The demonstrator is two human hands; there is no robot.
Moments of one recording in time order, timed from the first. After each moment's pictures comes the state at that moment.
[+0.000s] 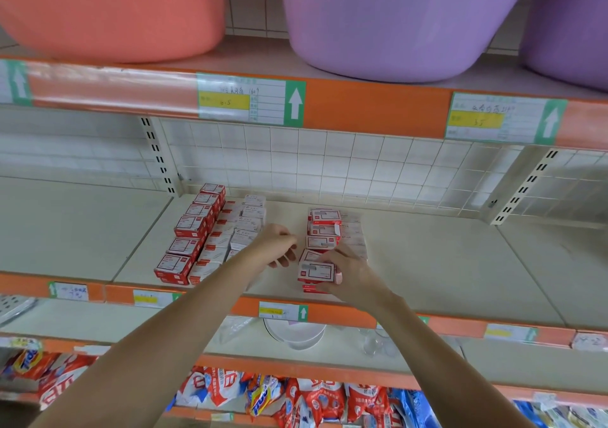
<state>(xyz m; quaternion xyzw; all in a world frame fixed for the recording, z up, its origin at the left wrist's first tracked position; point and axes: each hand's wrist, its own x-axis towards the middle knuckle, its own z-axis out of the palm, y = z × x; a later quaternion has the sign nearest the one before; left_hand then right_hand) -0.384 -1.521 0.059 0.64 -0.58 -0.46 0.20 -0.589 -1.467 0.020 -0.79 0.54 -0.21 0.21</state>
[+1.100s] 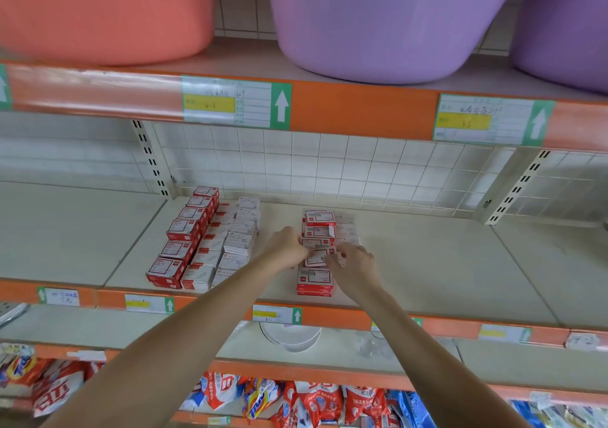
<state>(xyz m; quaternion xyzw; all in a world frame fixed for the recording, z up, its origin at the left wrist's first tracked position) -0.425 -1.520 0.063 0.64 -0.66 -0.35 0.14 -0.582 -1.474 0.034 -0.64 0.71 -0.22 0.20</state>
